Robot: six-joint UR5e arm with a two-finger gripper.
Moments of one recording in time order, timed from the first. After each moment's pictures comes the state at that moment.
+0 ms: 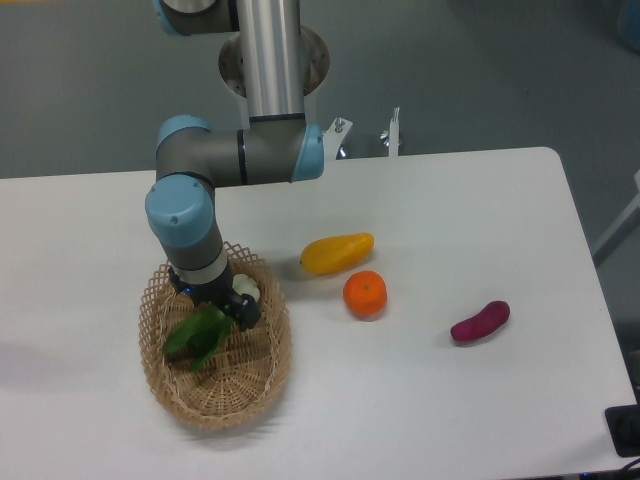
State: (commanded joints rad) arm 2.07 -1.99 -1.85 -0.78 1.64 0.63
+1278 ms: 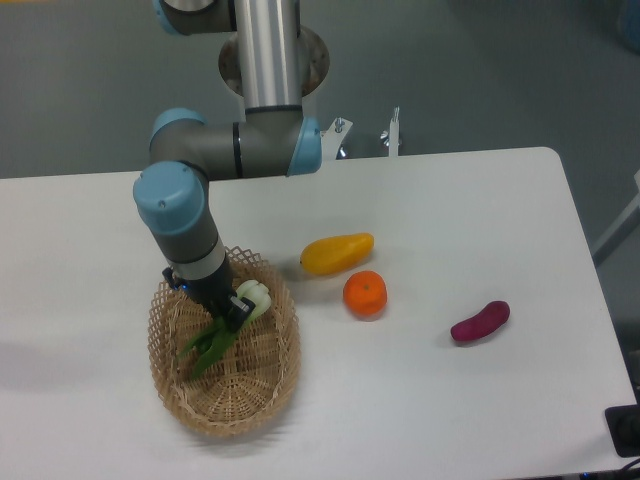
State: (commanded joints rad) arm 2.10 -1.89 -1.78 -0.78 1.66 0.77
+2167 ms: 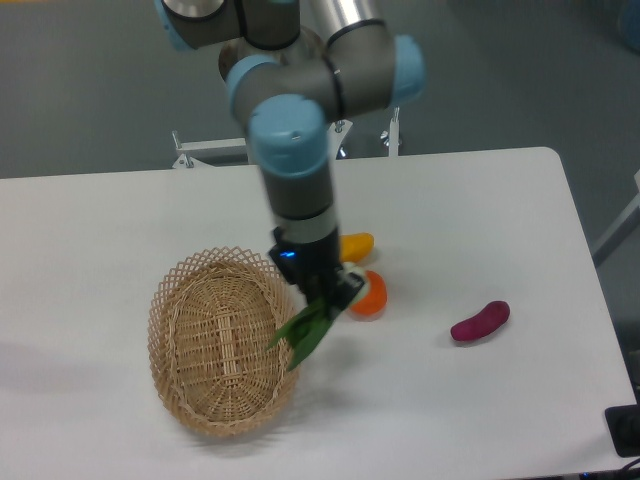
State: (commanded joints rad) arm 2.44 -1.81 -1.66 -1.02 1.58 1.10
